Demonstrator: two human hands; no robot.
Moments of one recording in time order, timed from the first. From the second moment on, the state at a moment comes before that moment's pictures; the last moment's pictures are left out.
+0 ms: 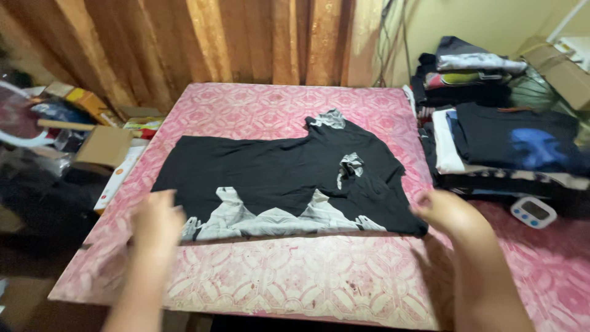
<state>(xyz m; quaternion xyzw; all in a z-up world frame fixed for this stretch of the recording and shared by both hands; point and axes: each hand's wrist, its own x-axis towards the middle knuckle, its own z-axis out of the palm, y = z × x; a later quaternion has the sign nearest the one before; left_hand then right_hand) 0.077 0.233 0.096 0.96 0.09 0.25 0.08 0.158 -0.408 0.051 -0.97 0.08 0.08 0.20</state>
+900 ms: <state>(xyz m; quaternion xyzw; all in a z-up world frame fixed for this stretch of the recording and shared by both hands) 0.211 -0.057 0.073 0.85 -0.05 0.22 0.48 0.238 -0.236 0.064 -0.89 0.11 -0.27 0.36</state>
